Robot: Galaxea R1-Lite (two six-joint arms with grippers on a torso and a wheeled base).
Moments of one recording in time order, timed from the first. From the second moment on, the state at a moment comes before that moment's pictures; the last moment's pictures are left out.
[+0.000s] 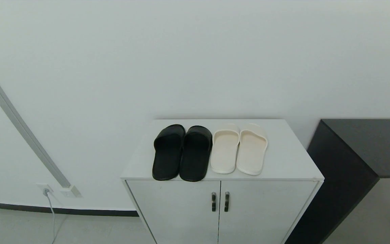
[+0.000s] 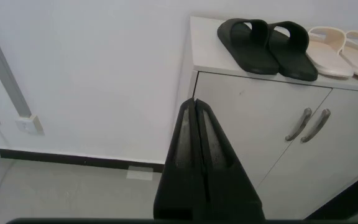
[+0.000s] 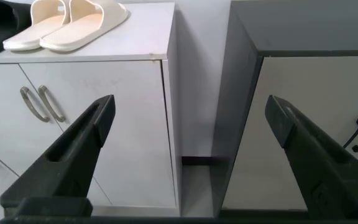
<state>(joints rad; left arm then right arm) 0.00 0.00 0.00 0.00 0.05 -0.12 0.00 0.00 0.00 0.00 0.03 0.00</state>
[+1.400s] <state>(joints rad) 0.00 0.00 0.00 0.00 0.03 -0.11 0.02 0.39 -0.29 -0.03 0.15 0.01</state>
